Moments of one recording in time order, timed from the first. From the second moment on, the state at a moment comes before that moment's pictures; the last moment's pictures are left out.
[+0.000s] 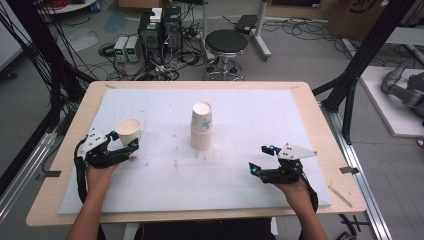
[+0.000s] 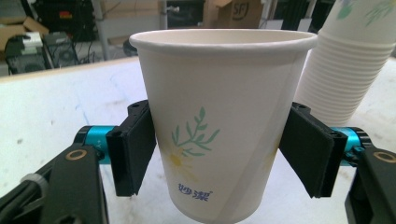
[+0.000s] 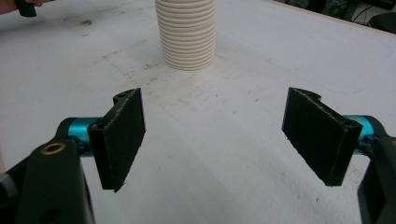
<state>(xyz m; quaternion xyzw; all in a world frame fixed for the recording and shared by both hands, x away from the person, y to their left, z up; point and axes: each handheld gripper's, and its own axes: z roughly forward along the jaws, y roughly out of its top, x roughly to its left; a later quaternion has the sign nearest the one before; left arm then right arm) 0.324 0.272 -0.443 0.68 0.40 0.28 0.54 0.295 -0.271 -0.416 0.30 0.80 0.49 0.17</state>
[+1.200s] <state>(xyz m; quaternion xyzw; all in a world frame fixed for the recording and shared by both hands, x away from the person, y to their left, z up) 0.311 0.281 -0.452 0.72 0.46 0.27 0.44 0.292 -0.271 -0.415 0.30 0.80 0.49 0.17</state>
